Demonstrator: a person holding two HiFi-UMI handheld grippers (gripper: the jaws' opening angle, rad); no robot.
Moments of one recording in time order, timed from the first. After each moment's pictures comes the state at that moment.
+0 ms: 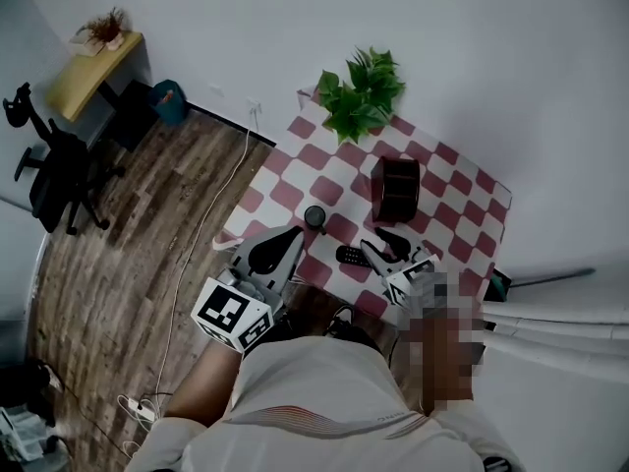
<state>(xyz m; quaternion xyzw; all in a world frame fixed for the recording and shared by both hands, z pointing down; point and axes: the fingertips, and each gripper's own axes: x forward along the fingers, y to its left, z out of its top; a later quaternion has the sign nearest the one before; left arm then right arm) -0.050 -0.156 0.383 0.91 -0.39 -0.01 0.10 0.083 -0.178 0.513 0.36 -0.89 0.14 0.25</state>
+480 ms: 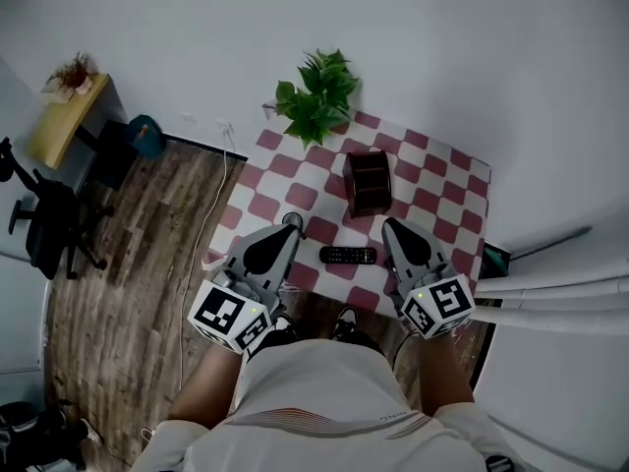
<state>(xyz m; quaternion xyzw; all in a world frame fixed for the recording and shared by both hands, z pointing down) -0.007 -0.159 0.364 0.94 -0.34 0.00 0.08 0.146 -0.159 0.395 0.51 -0.86 0.07 0.02</state>
